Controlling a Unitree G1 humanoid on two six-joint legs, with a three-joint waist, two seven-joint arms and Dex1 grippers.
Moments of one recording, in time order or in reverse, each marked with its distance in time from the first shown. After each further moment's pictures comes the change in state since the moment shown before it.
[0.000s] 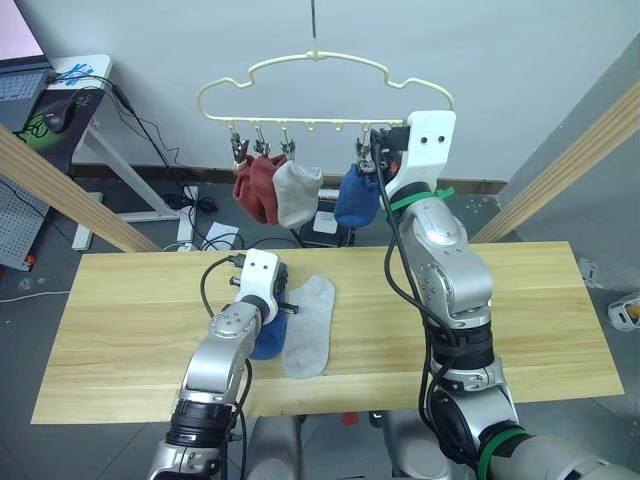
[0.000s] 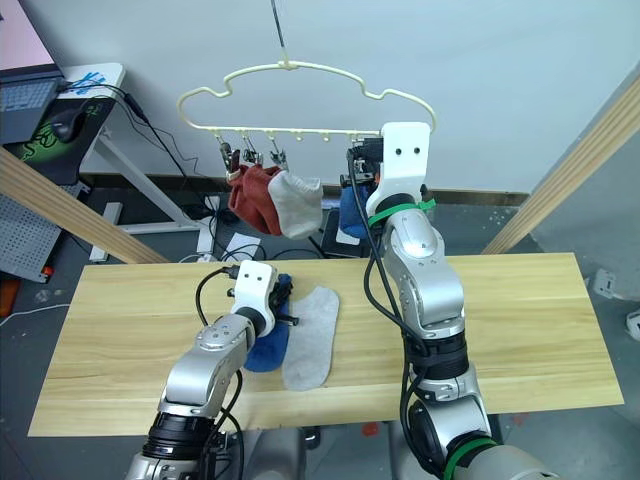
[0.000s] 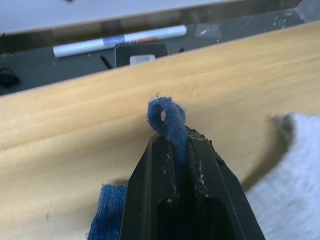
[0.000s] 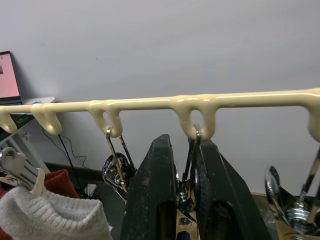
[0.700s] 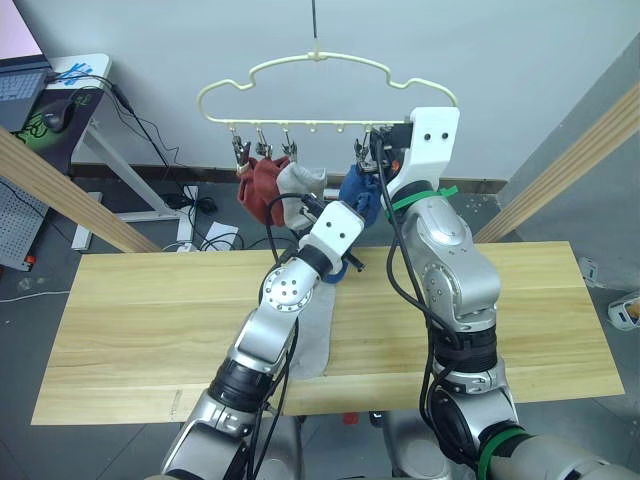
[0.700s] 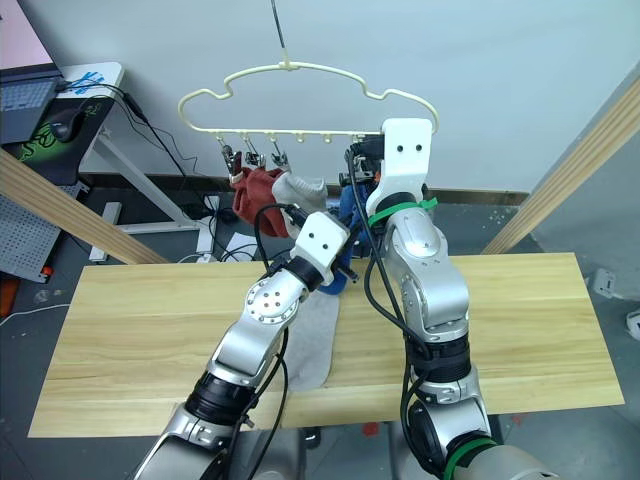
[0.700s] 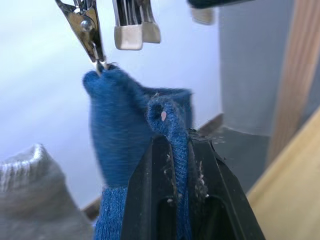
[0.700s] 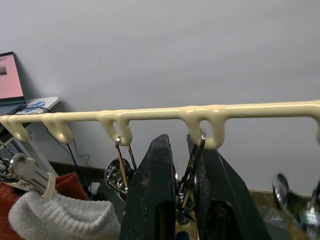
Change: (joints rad) left arm -0.258 -0.087 -0.234 0.071 0.204 -0.463 -0.030; right arm 0.000 0.001 0.002 -0.066 0.020 0.083 -0.004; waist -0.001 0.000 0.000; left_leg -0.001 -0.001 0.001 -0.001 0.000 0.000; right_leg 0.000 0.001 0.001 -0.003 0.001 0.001
